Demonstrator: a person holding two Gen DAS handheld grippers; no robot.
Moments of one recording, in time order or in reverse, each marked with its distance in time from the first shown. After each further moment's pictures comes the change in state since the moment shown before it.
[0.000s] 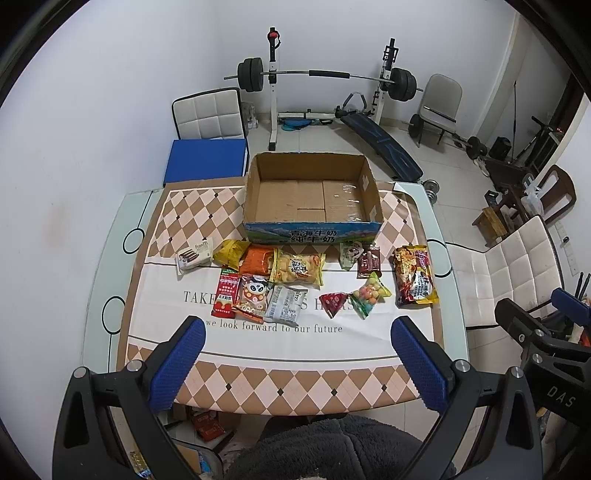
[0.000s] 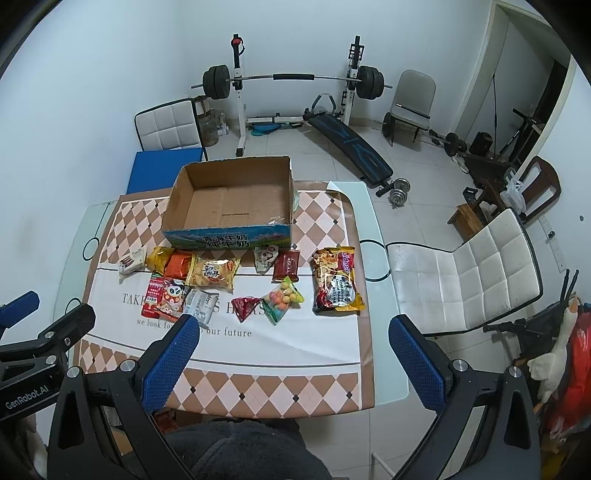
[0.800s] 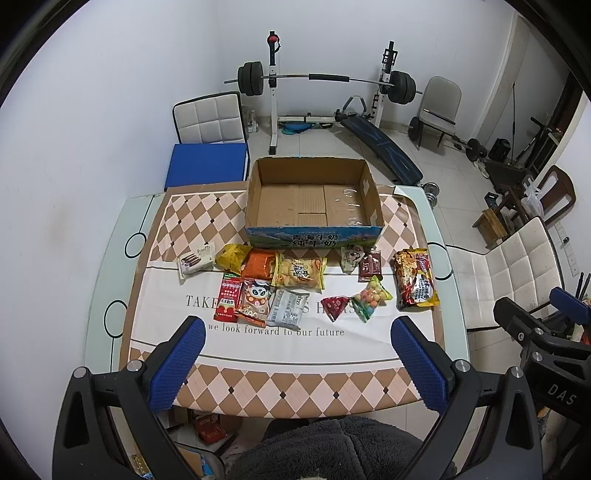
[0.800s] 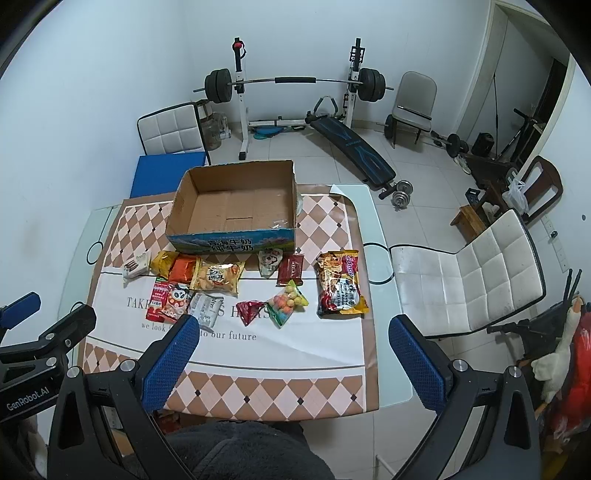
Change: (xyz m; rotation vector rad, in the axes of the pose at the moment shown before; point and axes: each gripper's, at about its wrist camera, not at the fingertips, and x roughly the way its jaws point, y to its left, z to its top) left arm -0.014 0.001 0.003 -0.002 -0.009 -0.005; right arm -0.008 0.006 0.004 -0.001 -0.011 0.015
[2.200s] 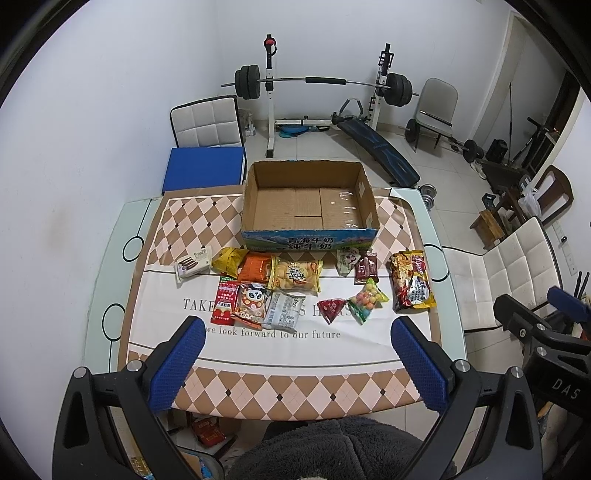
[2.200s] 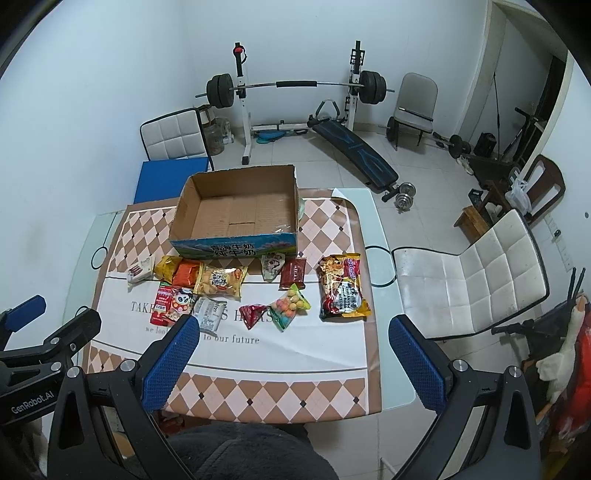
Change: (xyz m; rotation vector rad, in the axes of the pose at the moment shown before) left arm 0.000 -0.001 0.003 -0.006 -0.012 0.001; right arm -0.001 0.002 0.005 0.014 -0.003 0.011
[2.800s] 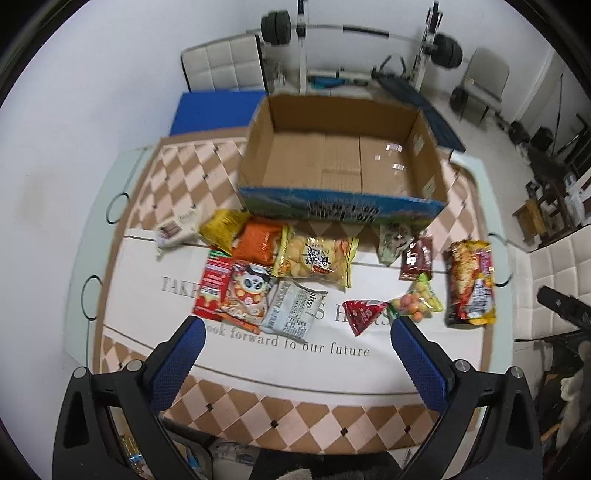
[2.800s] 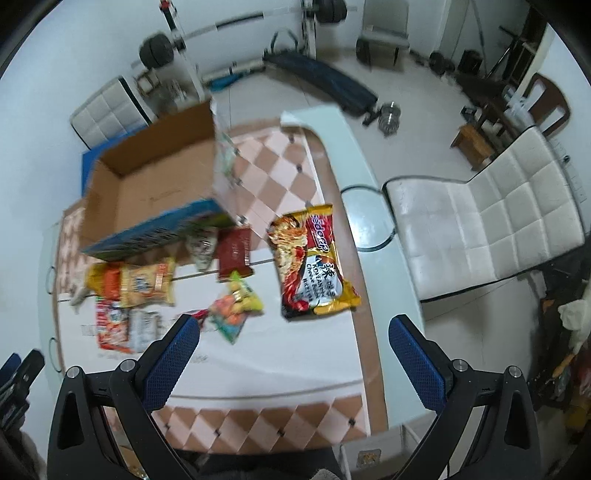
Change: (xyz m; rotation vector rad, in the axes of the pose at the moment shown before) left arm 0.205 -0.007 0.022 -0.075 0.199 0.125; right arm 0.254 -0.098 0.051 0.184 0.269 -0.005
